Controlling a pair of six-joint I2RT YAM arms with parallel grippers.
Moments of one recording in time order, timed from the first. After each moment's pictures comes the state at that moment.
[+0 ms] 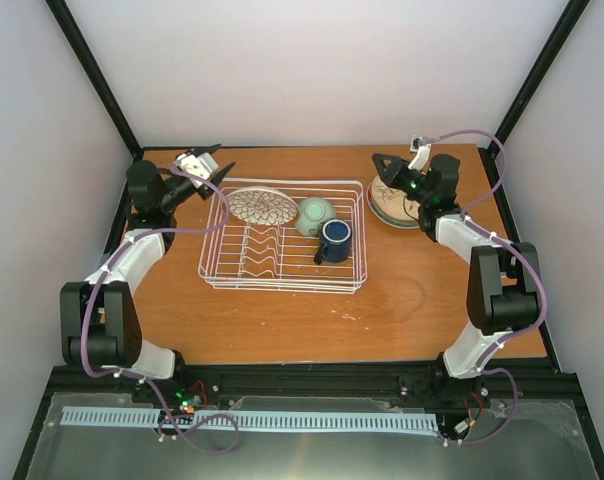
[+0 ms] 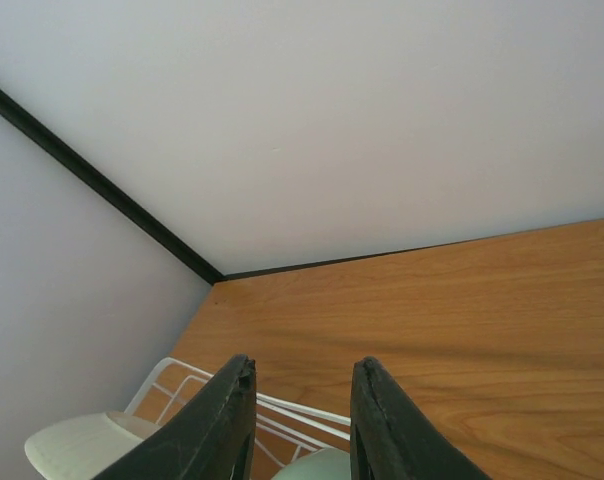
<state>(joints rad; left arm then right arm) 0.02 1.46 0.92 0.59 0.80 0.52 0.11 1.70 1.04 0.56 -0.59 0.63</state>
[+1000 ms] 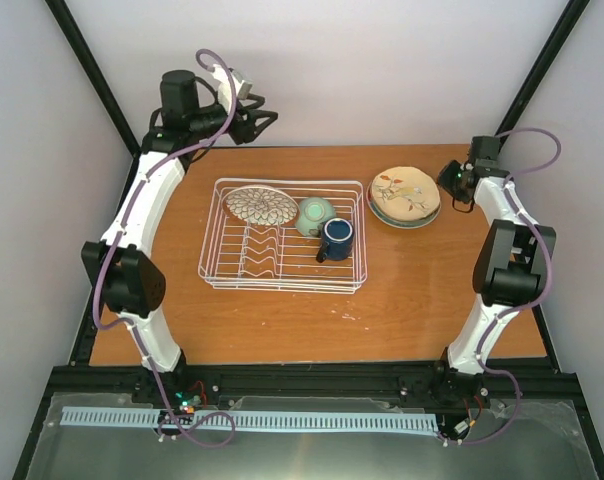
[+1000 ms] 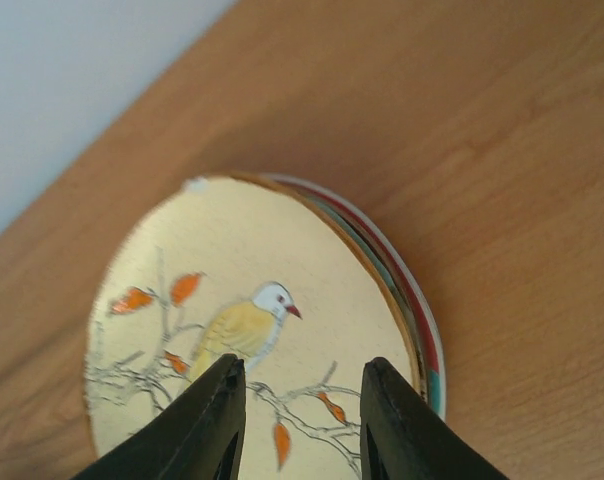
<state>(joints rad) -0.17 1.78 1.87 -0.27 0.83 0.20 -0.17 1.88 1.50 -0.42 -0.20 0.51</state>
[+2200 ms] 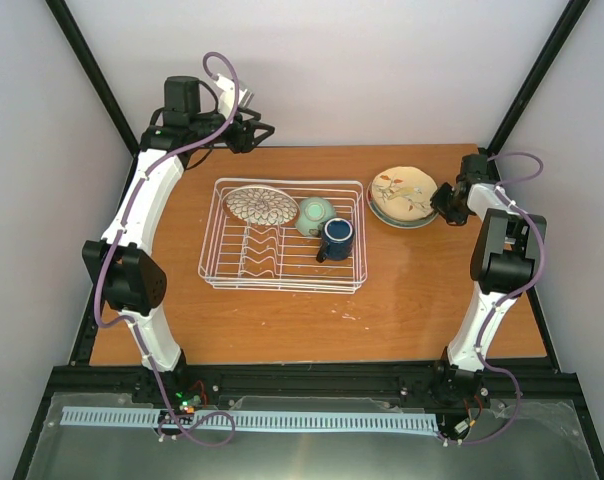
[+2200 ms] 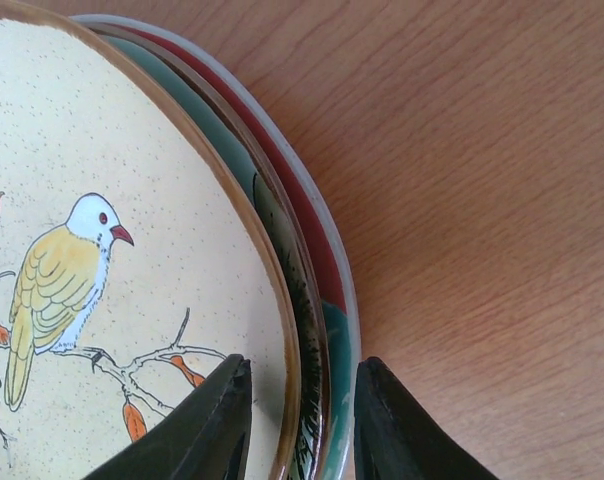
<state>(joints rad) -0.17 1.83 1.95 -0.58 0.77 0.26 -0.18 2.03 1.47 -0.51 -0.22 0.52</state>
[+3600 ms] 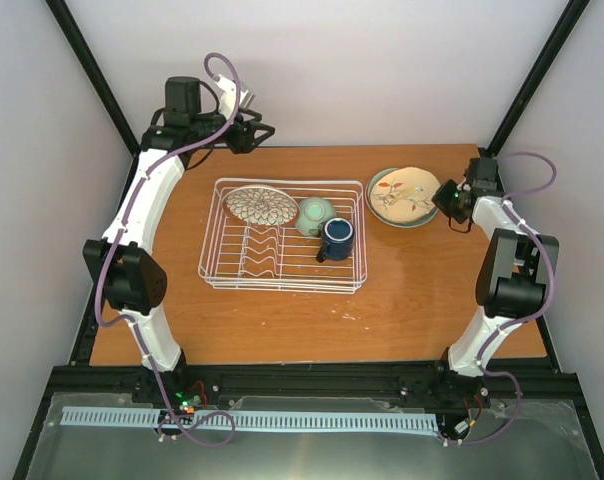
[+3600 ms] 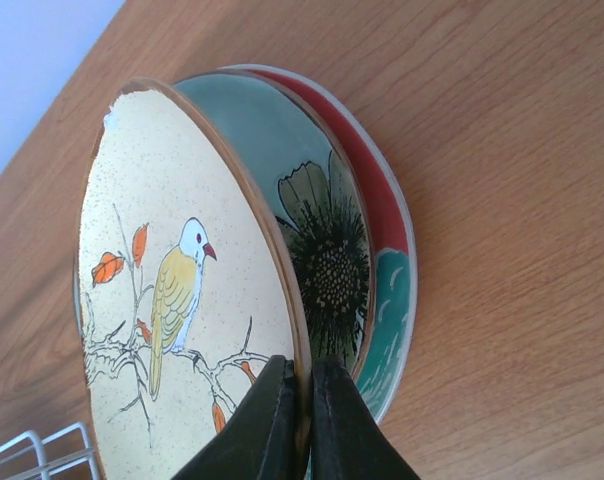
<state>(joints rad) -0.17 1.83 1.95 -0.58 0.77 0.28 -0.18 1.83 1.30 -0.38 -0.27 0.54</state>
